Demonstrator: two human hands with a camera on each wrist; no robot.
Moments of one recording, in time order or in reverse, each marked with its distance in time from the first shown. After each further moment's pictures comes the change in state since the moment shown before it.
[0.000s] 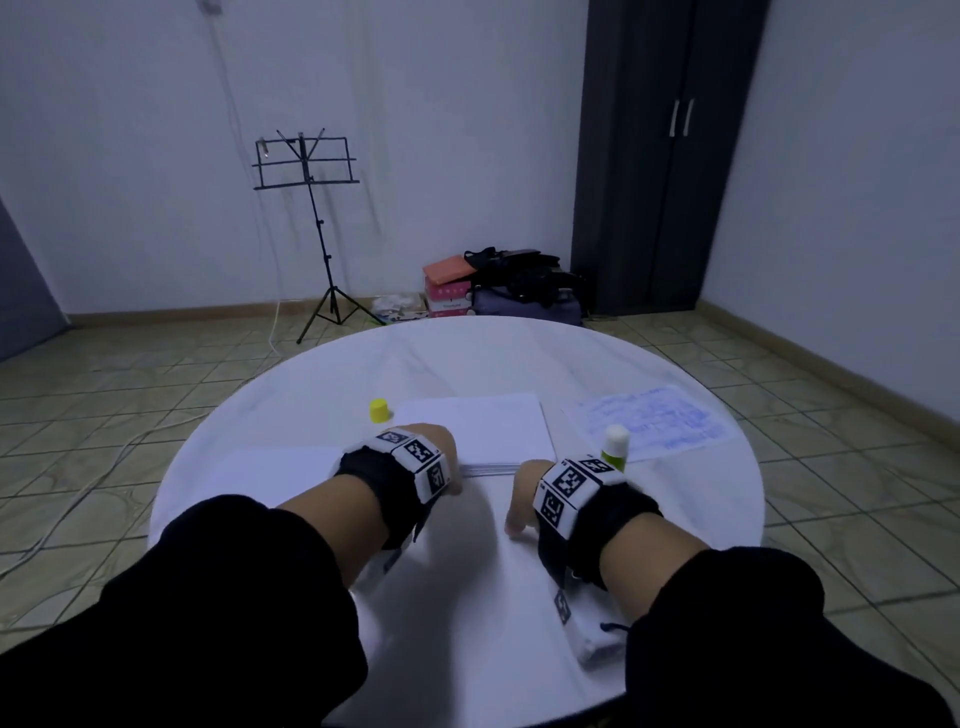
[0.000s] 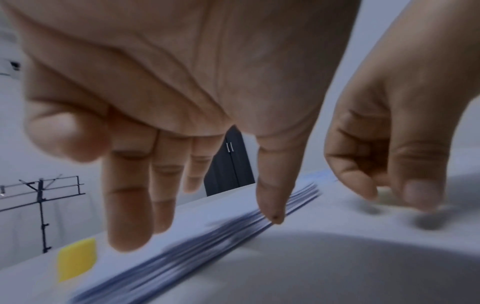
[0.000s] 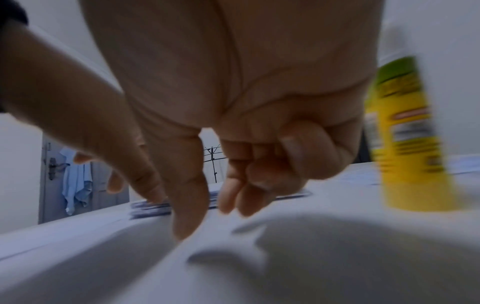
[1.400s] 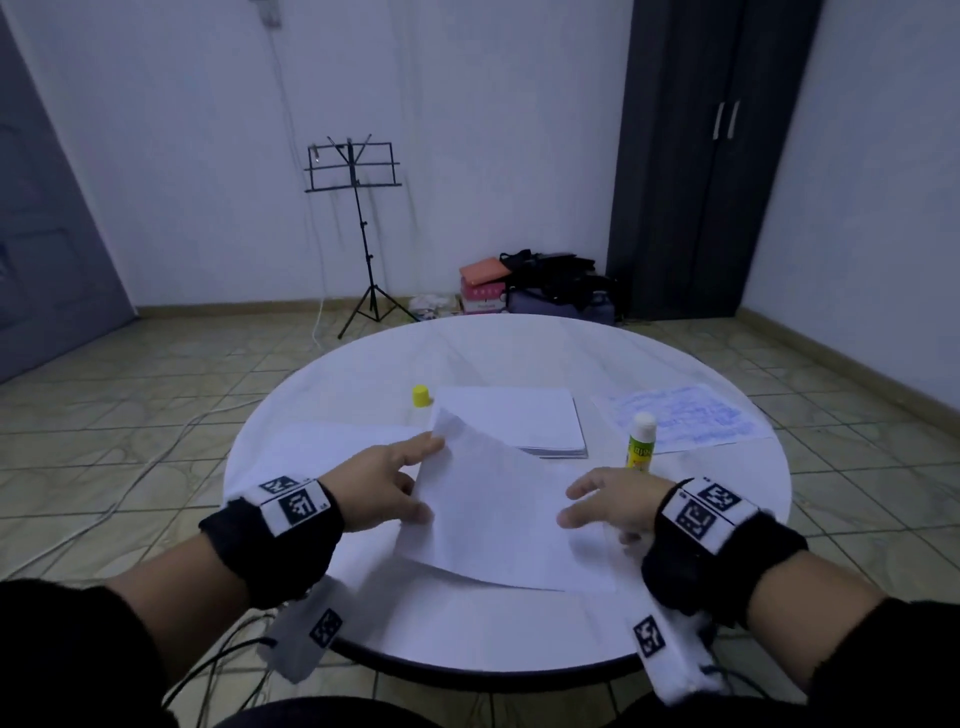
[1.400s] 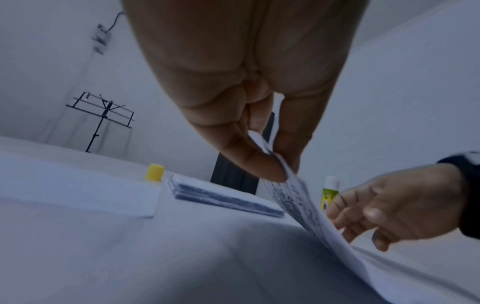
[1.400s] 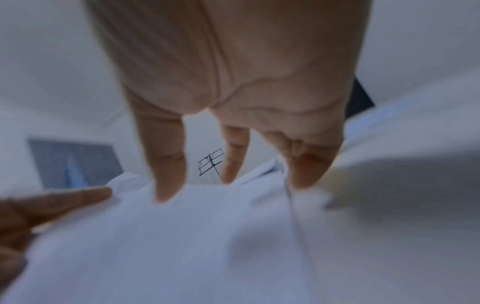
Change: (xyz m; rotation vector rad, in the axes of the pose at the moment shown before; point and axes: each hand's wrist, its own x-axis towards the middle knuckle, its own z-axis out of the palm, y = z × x) left_hand -0.105 -0.088 0.026 -0.717 -0.017 0.199; right_hand -0.065 0.043 0.014 0.668 -0.084 0.010
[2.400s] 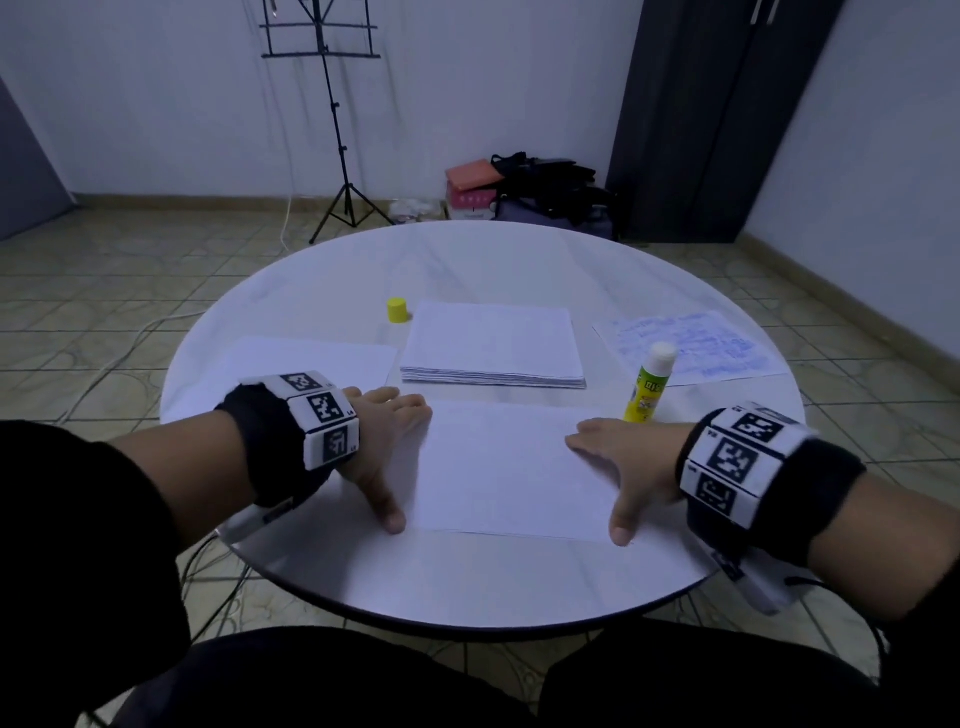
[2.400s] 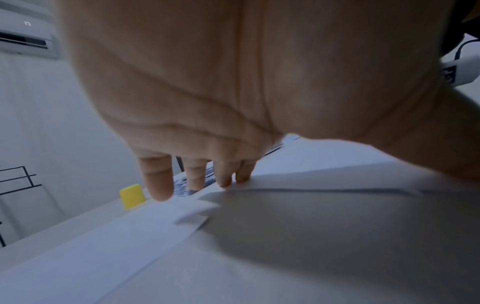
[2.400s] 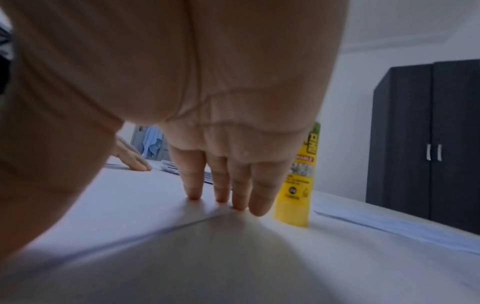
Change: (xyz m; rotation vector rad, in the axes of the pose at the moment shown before) left_hand 0.048 -0.004 0.021 0.984 -0.340 -0.031; right_hand 0.021 0.007 -0.010 -0.858 -0.237 -0.170
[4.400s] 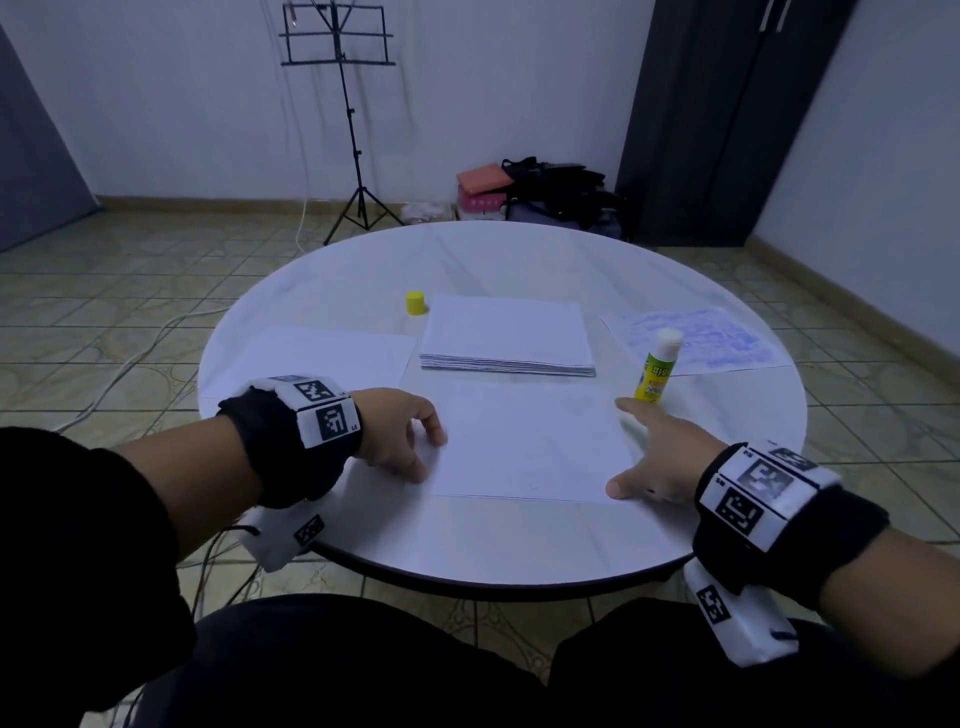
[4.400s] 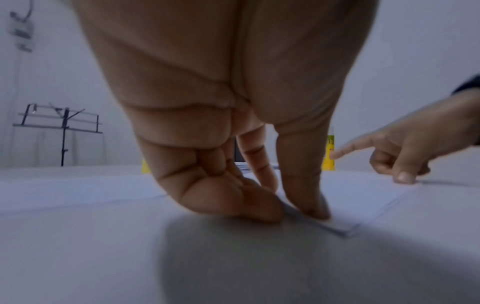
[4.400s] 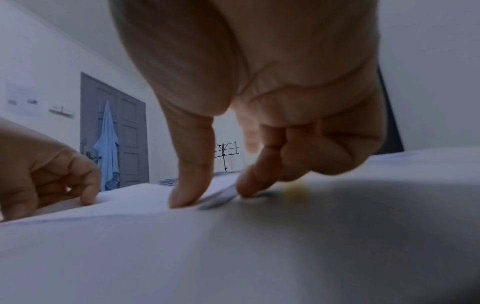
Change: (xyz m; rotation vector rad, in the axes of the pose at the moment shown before) left_hand -0.013 0.001 0.017 -0.576 0.070 -0.036; right_hand -0.031 -0.011 0.028 0.596 0.277 0.321
